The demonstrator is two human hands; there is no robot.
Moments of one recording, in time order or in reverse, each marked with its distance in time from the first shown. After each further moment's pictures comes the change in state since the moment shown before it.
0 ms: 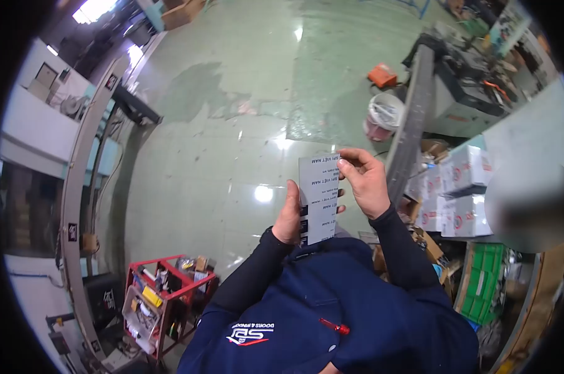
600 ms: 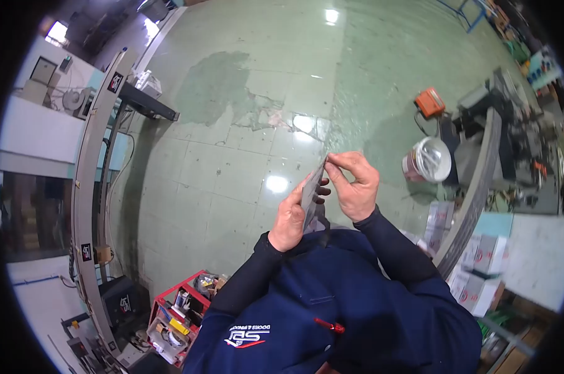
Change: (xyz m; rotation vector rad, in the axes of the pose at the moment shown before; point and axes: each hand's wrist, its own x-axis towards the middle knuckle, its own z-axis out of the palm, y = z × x) left_hand 0.281 0.250 -0.231 0.569 0.089 0.343; right_hand 0.432 0.054 0.178 -0.260 0.056 -0.490
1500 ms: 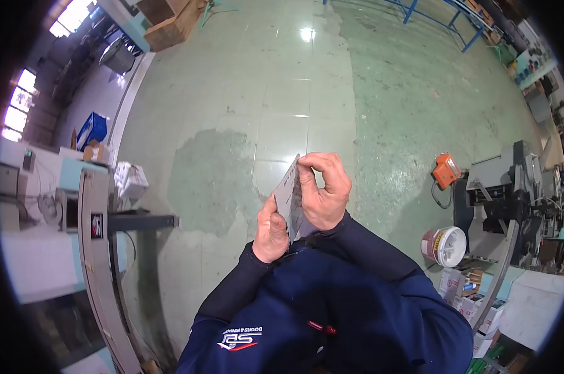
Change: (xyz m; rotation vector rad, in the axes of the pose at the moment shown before) left_hand 0.707 0.026 -0.470 0.035 0.012 0.031; right_hand 0.698 0.302 0.392 -0.133 0.269 -0.190
